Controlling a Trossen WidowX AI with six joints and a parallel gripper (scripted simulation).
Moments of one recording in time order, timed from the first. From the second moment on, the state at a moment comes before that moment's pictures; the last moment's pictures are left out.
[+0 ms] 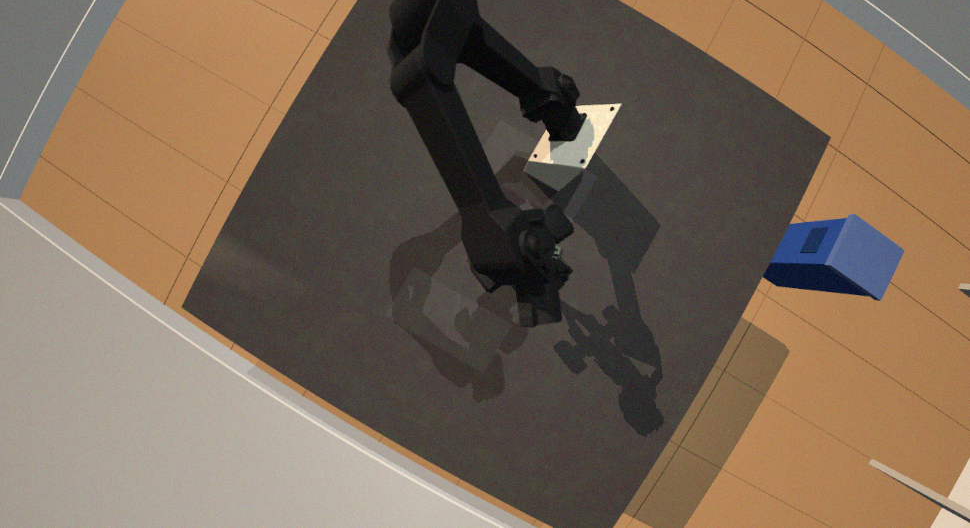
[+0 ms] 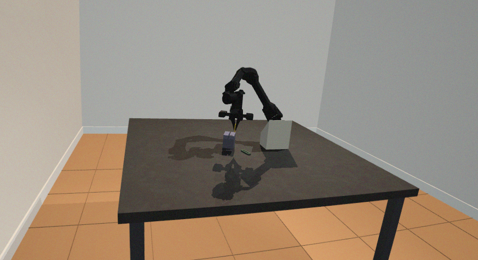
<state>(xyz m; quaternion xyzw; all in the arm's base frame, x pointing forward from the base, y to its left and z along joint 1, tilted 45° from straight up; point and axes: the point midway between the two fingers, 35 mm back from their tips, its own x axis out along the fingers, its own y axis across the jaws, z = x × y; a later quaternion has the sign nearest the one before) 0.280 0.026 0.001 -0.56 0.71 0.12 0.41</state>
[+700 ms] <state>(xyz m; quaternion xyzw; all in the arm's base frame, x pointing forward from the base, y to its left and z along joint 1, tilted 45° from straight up) 0.291 -0.002 0.026 -0.56 0.71 0.12 0.41</state>
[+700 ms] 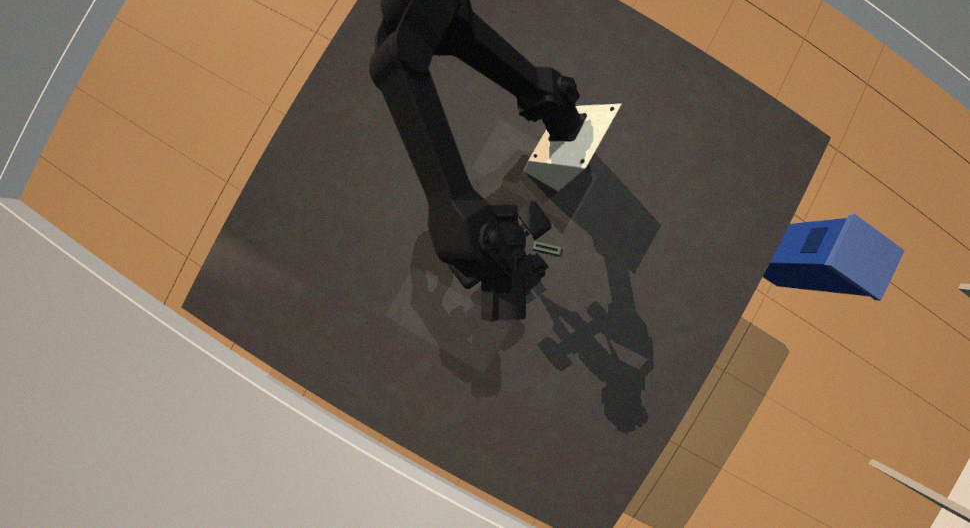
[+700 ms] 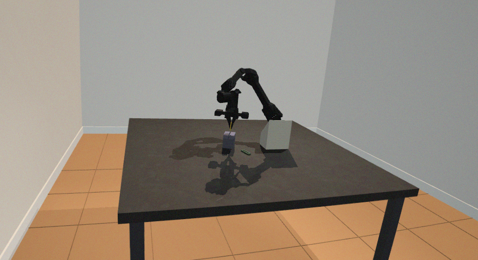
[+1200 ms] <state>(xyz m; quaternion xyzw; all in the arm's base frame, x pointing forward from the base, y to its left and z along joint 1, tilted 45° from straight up) 0.291 -0.004 0.028 -0.56 0.72 0.12 0.41</state>
